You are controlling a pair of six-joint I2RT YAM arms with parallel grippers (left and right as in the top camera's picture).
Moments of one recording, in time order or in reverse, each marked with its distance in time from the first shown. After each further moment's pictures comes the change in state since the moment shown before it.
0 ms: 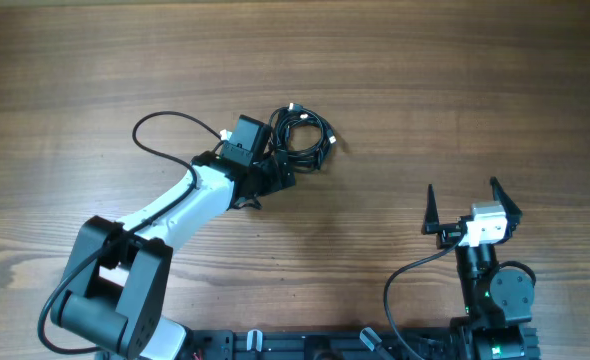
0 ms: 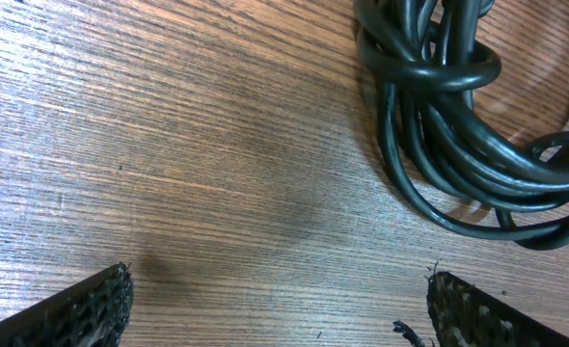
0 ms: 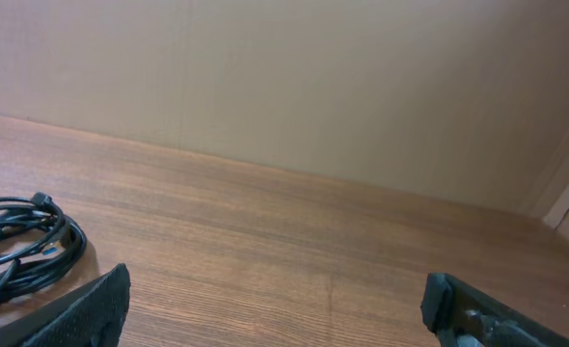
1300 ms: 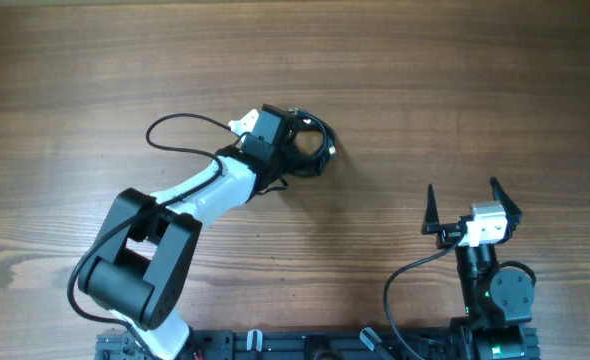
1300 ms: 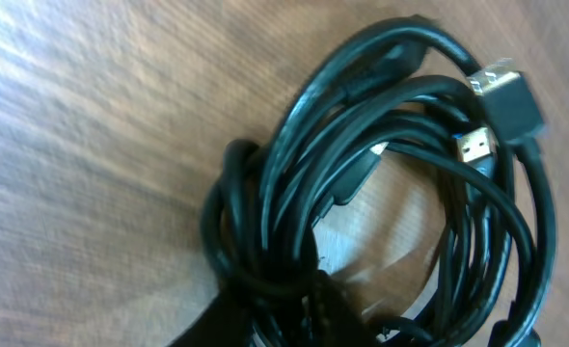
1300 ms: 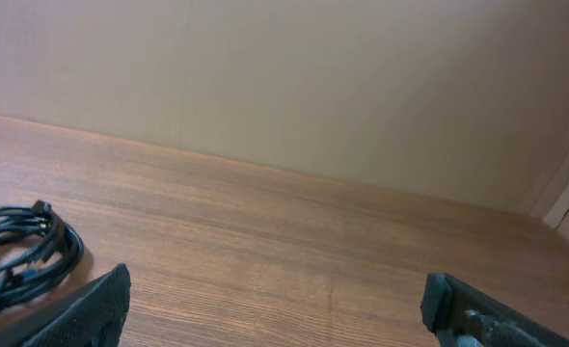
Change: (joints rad) left arm -0.067 0.140 0.076 0.237 -0.076 -0.329; right arm 0.000 0.000 0.000 0.000 0.000 0.000
